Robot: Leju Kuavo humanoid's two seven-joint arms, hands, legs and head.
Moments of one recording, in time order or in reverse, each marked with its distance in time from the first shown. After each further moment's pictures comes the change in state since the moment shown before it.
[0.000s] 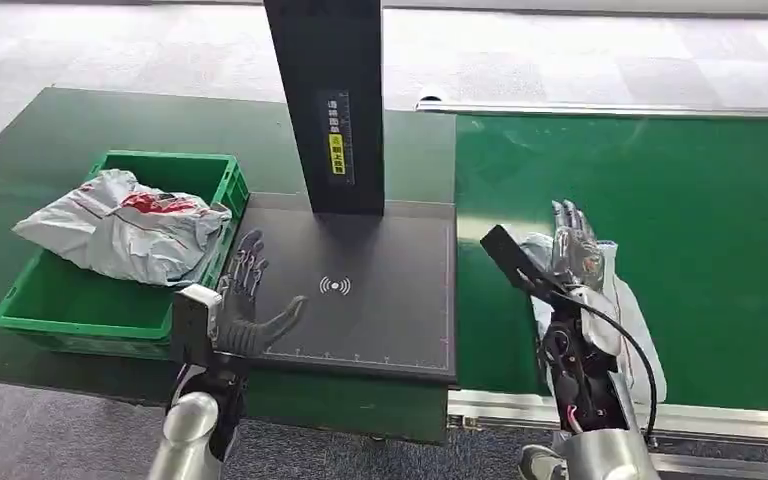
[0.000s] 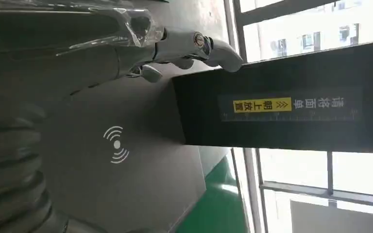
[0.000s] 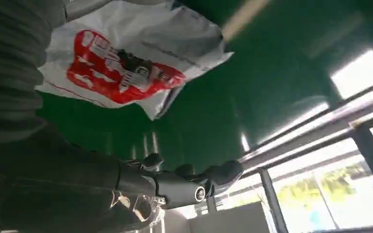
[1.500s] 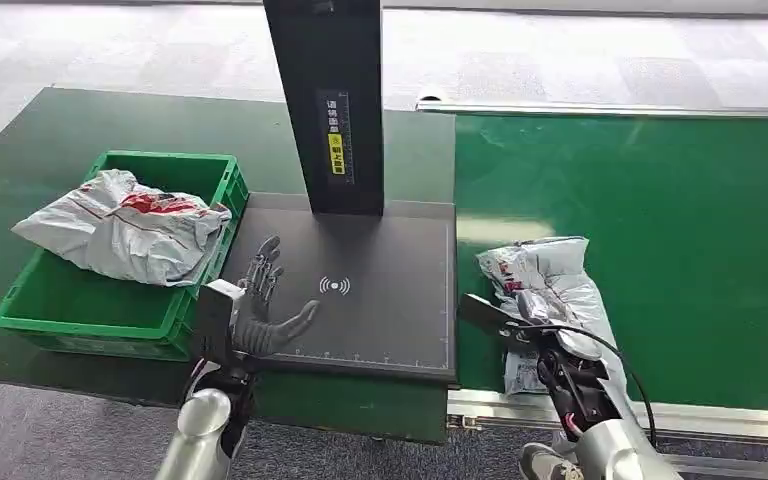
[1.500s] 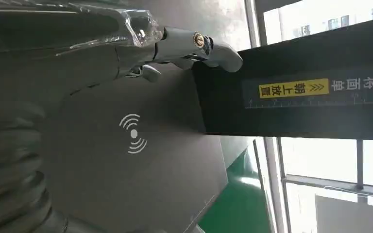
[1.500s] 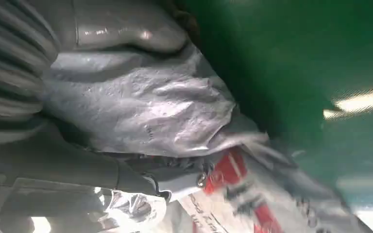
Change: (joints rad) left arm -0.023 0.003 -0.019 0.074 -0.010 0.010 0.041; right arm -0.080 -0.096 0.150 0.388 -0.023 0.274 -0.026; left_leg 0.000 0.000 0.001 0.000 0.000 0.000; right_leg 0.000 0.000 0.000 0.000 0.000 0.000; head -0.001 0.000
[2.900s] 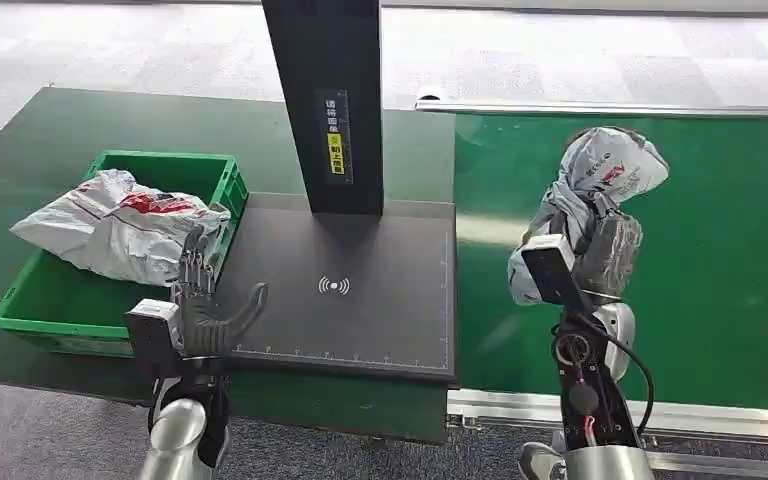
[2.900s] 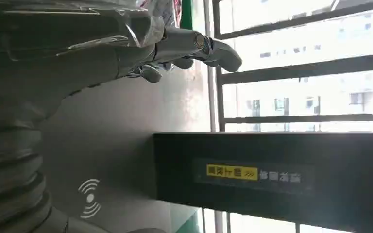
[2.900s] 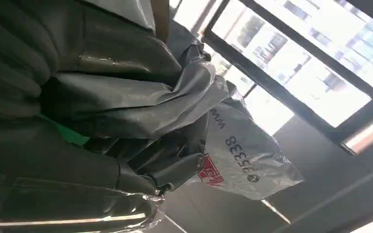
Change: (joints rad) left arm 0.060 0.000 0.035 -0.154 0.043 0.237 -0.157; right arm 0.143 0.116 -0.131 -0.562 -0.478 -0.739 -0.558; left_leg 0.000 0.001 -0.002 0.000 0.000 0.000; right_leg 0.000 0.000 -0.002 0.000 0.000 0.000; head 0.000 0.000
